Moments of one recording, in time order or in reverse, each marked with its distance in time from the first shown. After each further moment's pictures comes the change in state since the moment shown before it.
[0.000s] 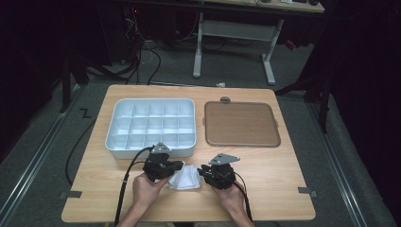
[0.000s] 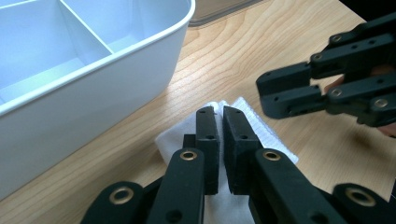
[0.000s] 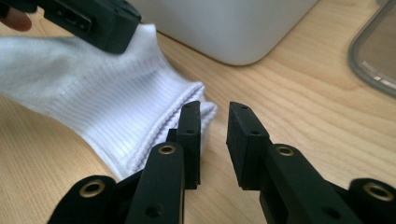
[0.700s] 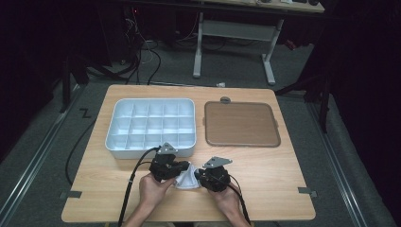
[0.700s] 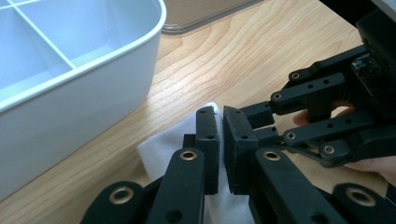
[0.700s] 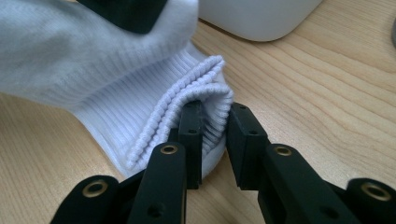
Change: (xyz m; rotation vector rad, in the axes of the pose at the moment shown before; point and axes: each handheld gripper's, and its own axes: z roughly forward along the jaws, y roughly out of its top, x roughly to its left) left arm -0.012 -0.007 0.014 -0.008 -0.034 0.002; right arm 0.007 -0.008 0.019 0.051 0.003 -0.035
